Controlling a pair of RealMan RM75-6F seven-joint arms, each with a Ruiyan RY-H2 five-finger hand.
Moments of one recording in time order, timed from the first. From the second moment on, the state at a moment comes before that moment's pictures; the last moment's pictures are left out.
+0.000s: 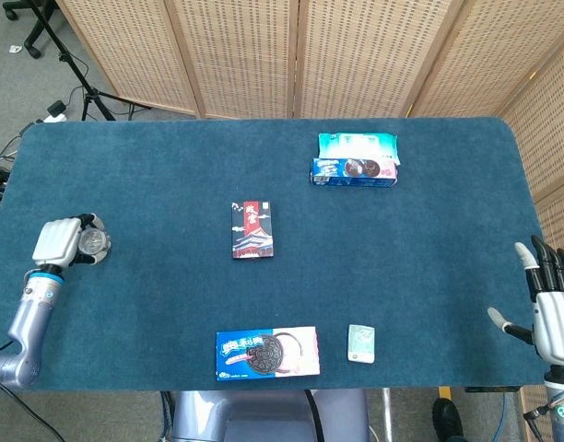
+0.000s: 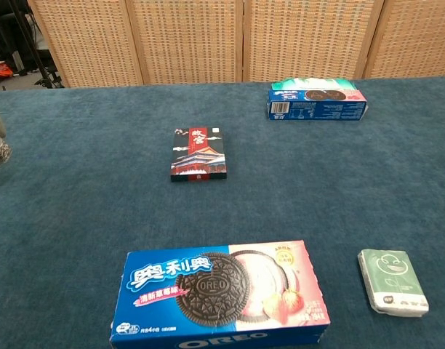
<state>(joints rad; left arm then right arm) -0.52 -1.44 -0.21 -1.09 1.20 0.93 -0.11 0.07 -1.09 0.14 -1.68 -1.51 1.59 -0.04</state>
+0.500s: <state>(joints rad) -0.71 -1.46 -0.32 -1.33 1.08 0.92 0.20 0.08 -1.08 0.16 -1.67 -1.48 1.58 0.03</state>
